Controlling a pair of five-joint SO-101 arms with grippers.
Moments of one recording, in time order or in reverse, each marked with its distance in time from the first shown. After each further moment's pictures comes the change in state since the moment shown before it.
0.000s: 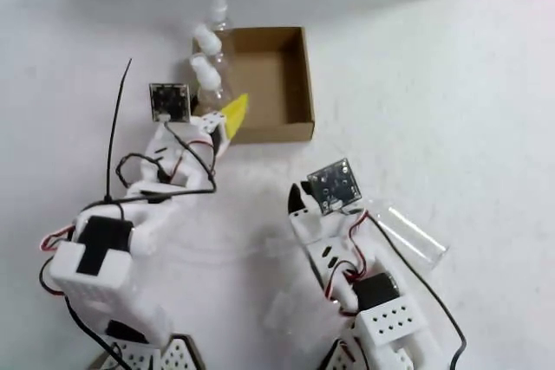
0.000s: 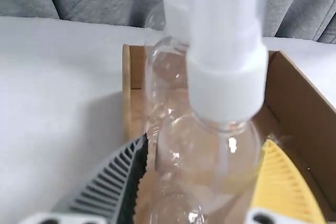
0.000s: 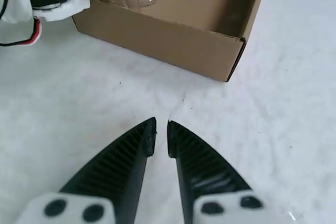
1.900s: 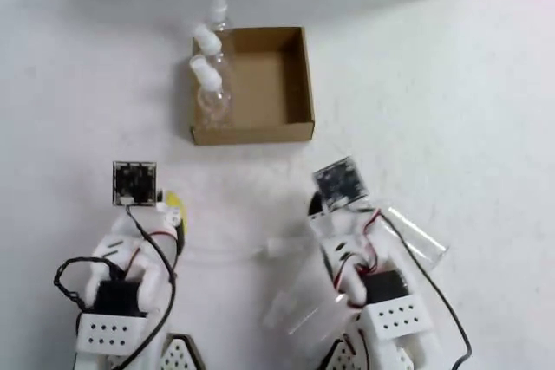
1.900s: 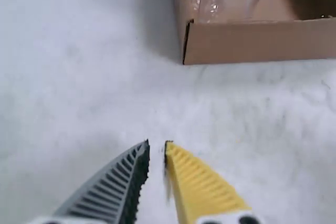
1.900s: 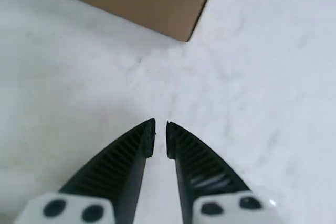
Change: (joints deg) left arm -5.5 -105.2 41.6 86.4 -5.5; right arm 8.5 0.1 -3.2 9.1 8.2
